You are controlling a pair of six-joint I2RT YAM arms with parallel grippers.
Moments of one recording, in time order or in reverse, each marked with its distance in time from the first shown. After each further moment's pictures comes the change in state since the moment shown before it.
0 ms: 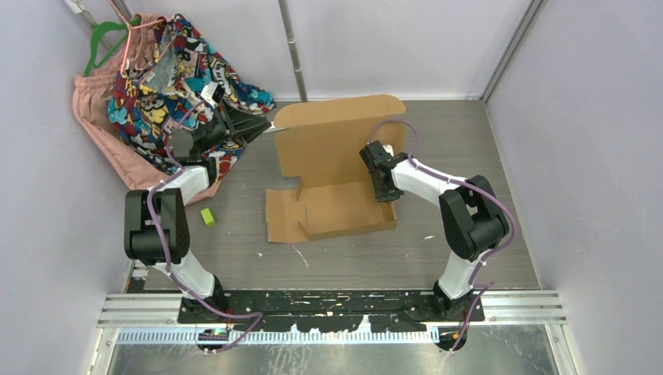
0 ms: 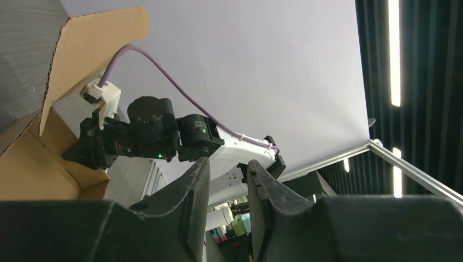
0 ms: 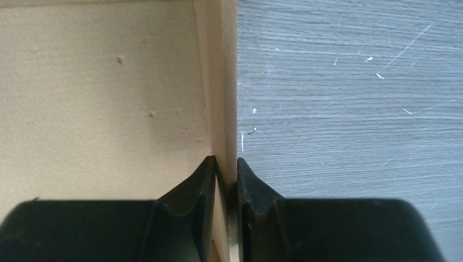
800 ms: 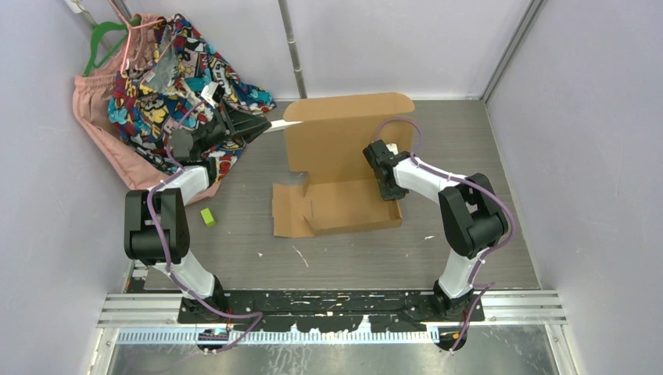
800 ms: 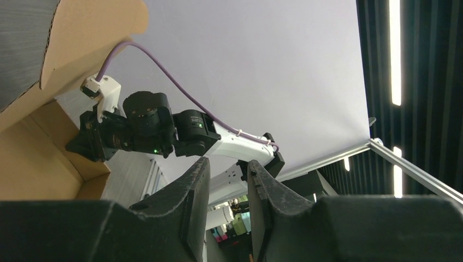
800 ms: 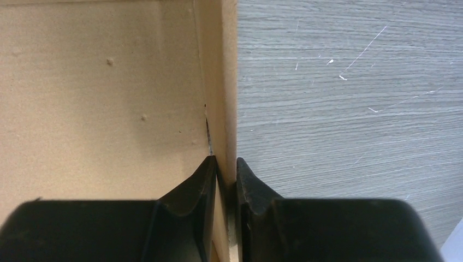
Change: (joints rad) left arm 0.000 0.000 0.000 0.002 0.004 0.000; right arm -0.026 0.018 0.003 -0.009 0.080 -0.017
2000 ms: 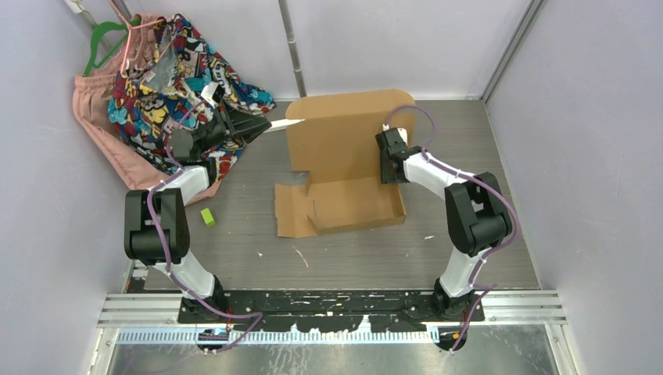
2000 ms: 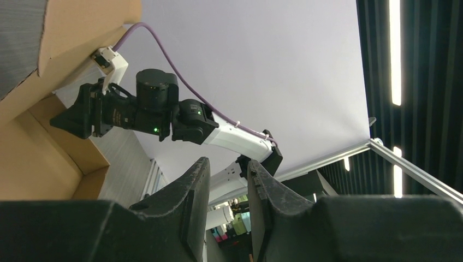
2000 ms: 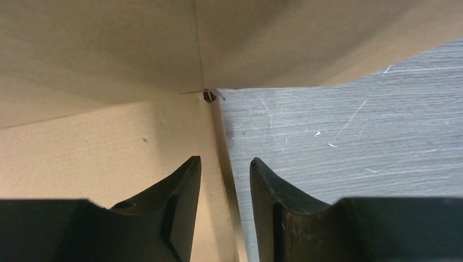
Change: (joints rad) left arm 0.000 0.000 0.000 0.000 0.000 0.000; right arm -0.096 -0.016 0.013 0.195 -0.076 -0.014
